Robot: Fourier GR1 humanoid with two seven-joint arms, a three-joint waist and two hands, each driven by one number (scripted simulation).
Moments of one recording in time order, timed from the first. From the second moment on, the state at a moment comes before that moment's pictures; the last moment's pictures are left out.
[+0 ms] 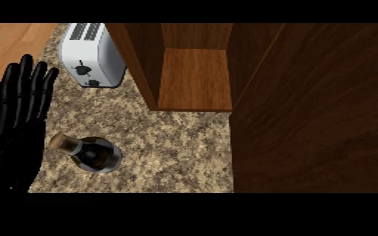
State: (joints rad) left arm -0.02 0.12 0.00 -2.10 -0.01 0.00 0.00; right arm 0.02 -0.11 -0.01 -2.10 -0.02 0.02 0.04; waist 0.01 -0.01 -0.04
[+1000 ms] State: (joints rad) left arm -0.07 0.09 0.06 -2.08 0.42 -0.05 0.27; right arm 0.18 -0.16 0.02 -2.32 -0.26 0.19 0.22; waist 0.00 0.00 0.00
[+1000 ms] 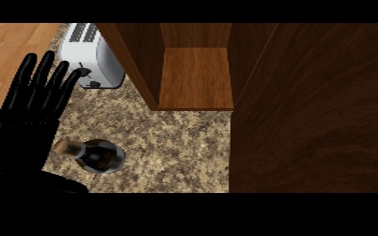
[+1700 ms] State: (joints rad) left arm -0.05 0.07 0.03 -2.16 0.40 -0.01 0.34; right arm 0.12 -0.14 -0.01 -2.36 -0.29 0.20 0.34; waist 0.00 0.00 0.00
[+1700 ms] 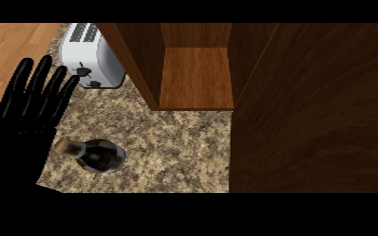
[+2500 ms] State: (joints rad) left arm 0.08 0.09 0.11 -2.17 0.40 -0.08 0.30; right arm 0.12 -0.12 -0.05 -2.37 -0.30 0.24 0.36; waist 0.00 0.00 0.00
